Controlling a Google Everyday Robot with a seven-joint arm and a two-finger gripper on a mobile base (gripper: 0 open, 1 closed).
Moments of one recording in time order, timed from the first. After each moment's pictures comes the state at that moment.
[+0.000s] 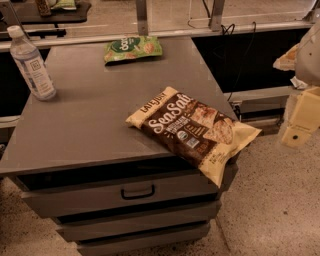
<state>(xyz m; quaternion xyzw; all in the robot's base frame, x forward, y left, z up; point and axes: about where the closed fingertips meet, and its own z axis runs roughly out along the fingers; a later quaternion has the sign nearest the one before) 0.438 -0.216 0.977 -0.60 0.78 -0.04 0.16</state>
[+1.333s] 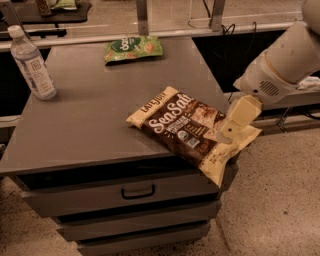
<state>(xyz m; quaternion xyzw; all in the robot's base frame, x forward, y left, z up) 0.514 -0.165 0.897 -0.53 0.82 0.09 0.21</state>
